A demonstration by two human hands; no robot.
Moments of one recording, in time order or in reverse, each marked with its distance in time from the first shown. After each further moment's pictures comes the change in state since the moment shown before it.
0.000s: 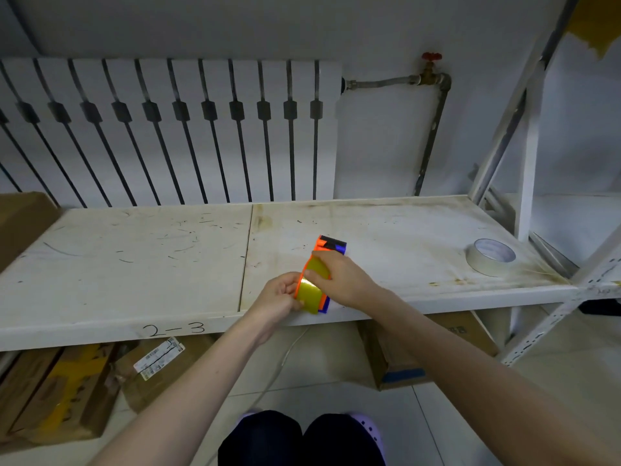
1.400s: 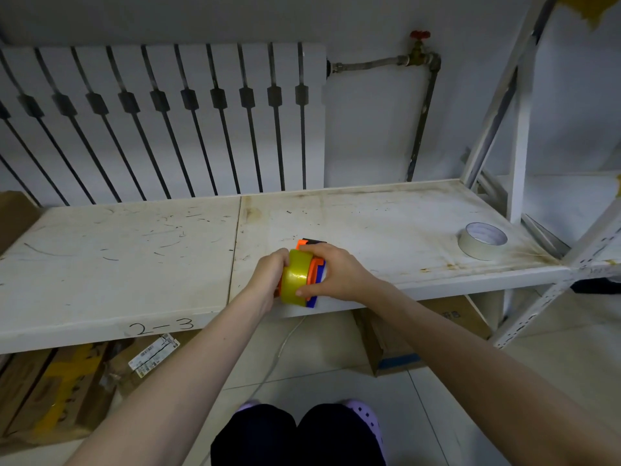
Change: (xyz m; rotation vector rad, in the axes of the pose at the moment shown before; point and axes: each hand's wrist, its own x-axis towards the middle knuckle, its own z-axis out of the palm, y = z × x) left_hand 0.010 0.044 0.026 -0.095 0.288 -0.286; right_hand -0.002 0.024 0.000 0.096 -0.049 -0.104
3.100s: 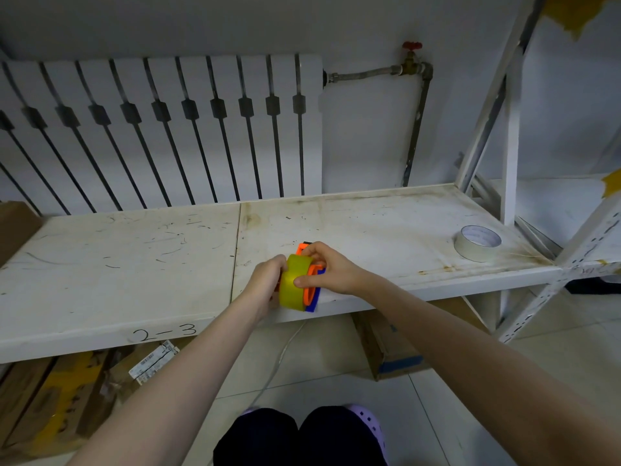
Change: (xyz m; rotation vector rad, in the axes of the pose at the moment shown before) left_hand -0.010 0.001 -0.011 0.093 -0.029 0.034; right_hand 0.013 0.000 0.000 0.375 -0.115 0.138
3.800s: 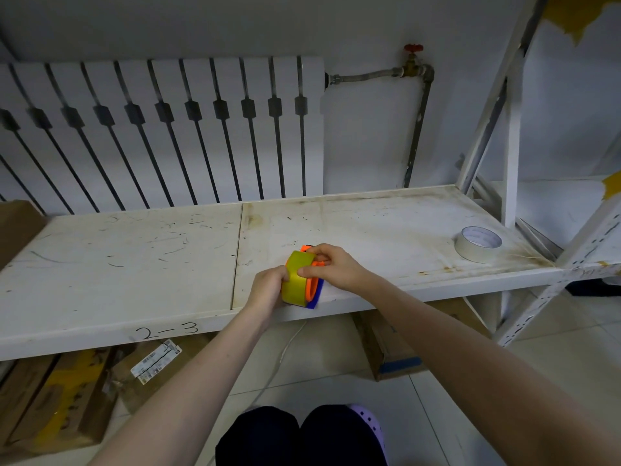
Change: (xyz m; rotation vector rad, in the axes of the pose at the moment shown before) left_hand -0.001 -0.012 0.004 -0.066 0.076 0.036; right_hand 0.004 0.002 0.000 0.055 0.102 0.072
